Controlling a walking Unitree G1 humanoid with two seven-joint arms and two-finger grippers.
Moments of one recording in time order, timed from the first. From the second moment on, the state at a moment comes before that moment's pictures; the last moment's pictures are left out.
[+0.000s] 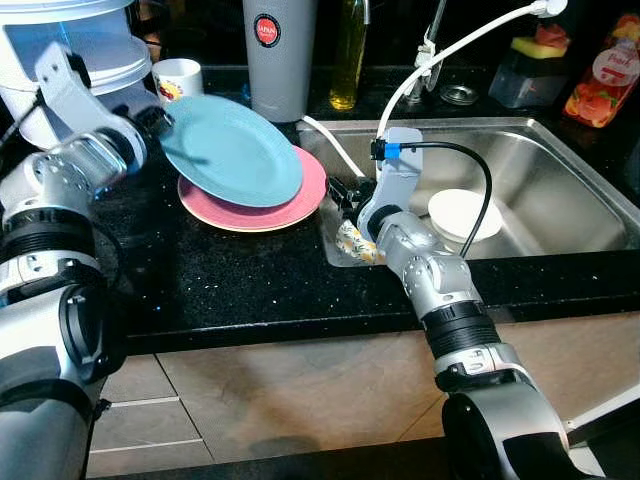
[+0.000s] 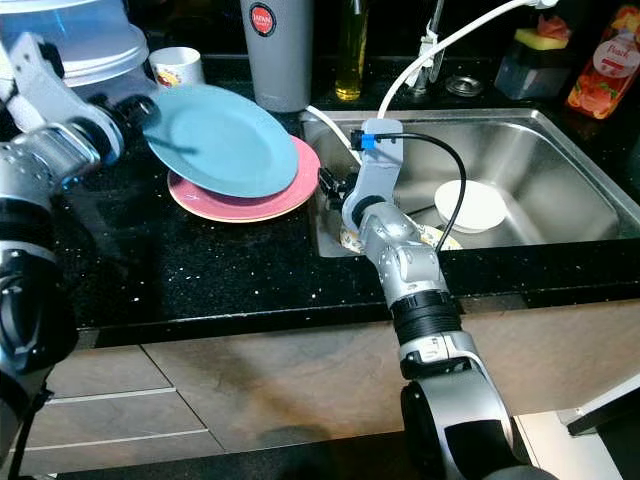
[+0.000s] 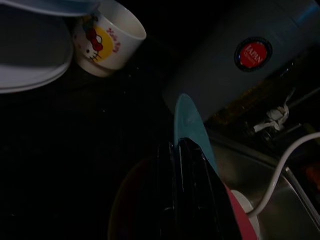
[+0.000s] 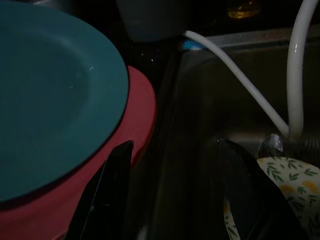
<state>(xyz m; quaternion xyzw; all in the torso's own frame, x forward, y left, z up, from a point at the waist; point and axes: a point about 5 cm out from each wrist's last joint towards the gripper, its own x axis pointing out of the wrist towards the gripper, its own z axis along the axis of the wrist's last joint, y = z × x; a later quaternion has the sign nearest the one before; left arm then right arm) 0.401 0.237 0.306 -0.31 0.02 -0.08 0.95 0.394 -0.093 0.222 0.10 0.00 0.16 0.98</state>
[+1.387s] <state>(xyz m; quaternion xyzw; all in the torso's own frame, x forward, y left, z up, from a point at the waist) 0.366 0.209 0.340 -0.40 -0.13 -0.29 0.86 0.348 -0.158 0.281 0.44 -0.15 0.32 0.83</state>
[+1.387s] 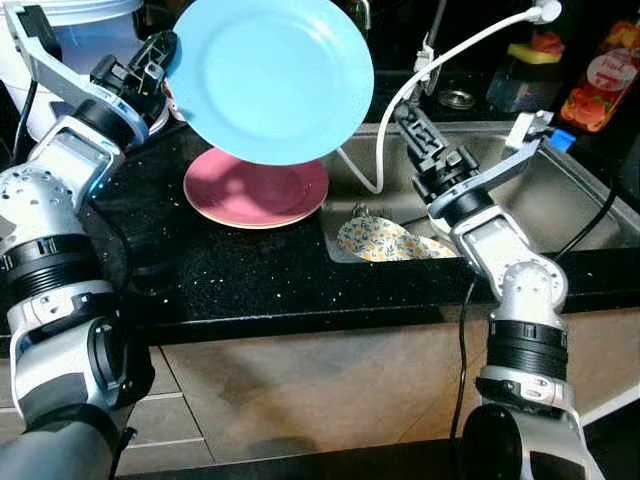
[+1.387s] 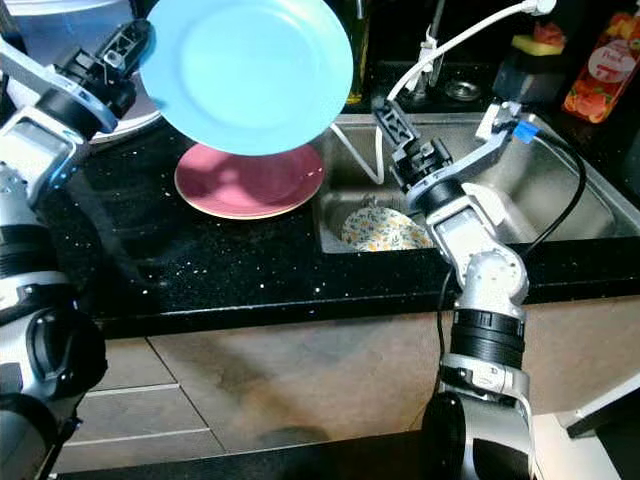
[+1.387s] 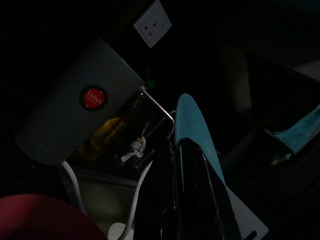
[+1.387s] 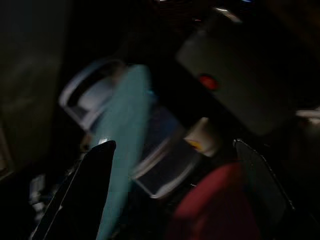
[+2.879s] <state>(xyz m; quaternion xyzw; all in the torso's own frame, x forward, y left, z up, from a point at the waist) 0.360 0.166 0.326 -0.42 -0.10 -0.36 0.83 0.334 -0.145 0.288 0.52 -0.16 0.35 0.76</state>
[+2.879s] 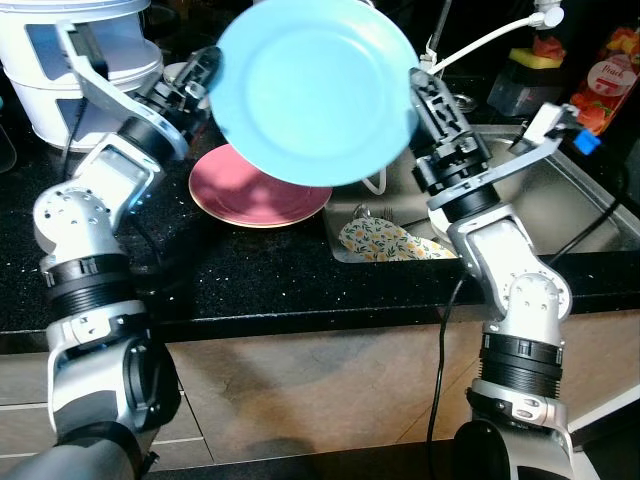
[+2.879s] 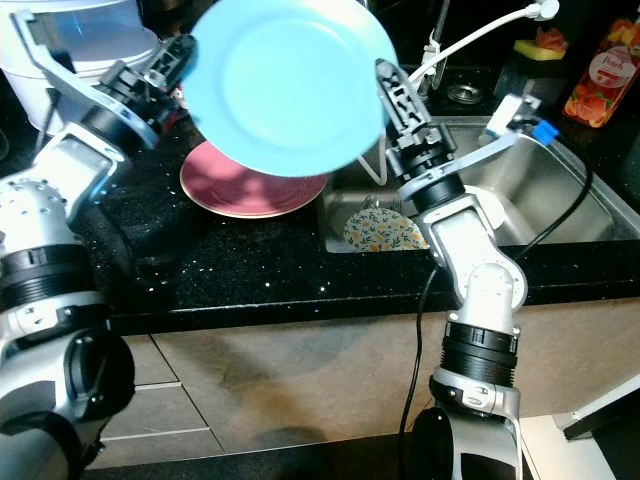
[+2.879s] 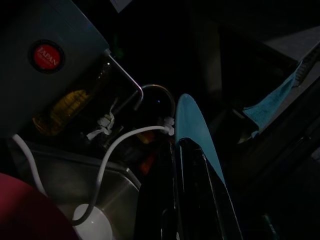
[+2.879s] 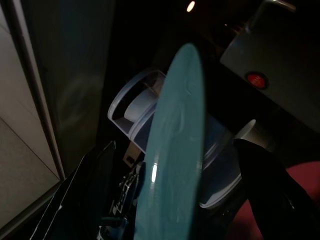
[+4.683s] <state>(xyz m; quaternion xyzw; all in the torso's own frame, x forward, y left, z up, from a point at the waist) 0.336 0.144 0.266 -0.14 0.02 -0.34 0.93 0.365 -0.258 0.284 0.29 -0.20 0.03 0.94</state>
